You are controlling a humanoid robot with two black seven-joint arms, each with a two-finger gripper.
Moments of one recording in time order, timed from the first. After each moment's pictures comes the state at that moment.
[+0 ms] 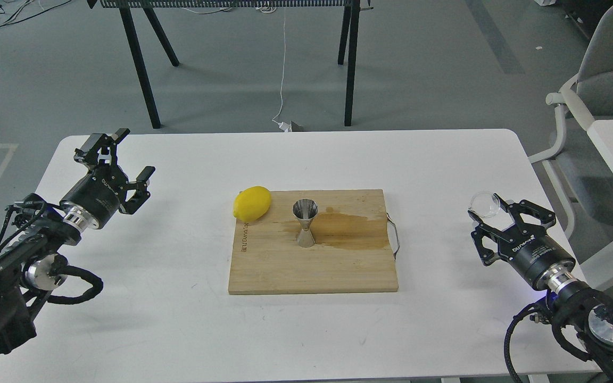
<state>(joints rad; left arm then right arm) -0.52 0.40 -0.80 -0.60 0.45 -0.49 -0.49 0.07 -0.44 1.14 1.10 0.32 0.35 -0.10</state>
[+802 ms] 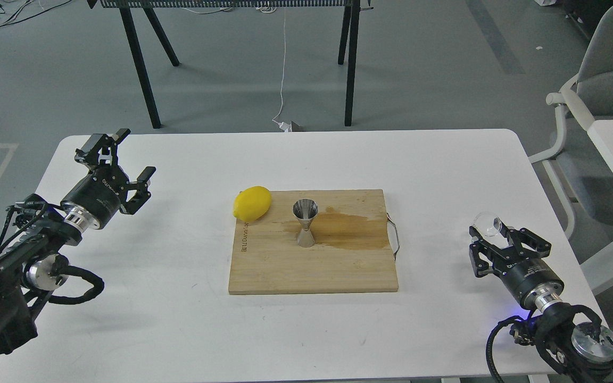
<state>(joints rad) -0.52 0.40 -0.80 -0.60 0.45 -0.49 -0.49 0.06 -0.33 1.15 0.97 0.51 0.34 -0.10</state>
